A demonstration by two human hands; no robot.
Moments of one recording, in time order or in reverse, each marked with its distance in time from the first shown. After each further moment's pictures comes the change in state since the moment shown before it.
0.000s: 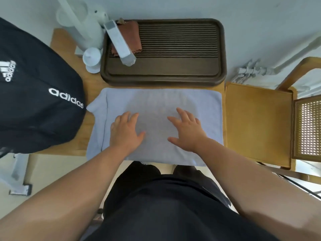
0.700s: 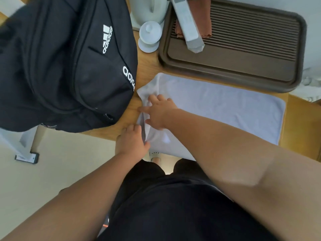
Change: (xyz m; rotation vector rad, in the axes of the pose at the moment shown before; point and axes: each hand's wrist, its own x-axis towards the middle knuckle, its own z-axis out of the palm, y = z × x) left_hand -0.044 -0.158 0.019 -0.100 -0.133 -0.199; right_hand 0.149 -0.251 0.011 -0.390 -0.234 -0.319
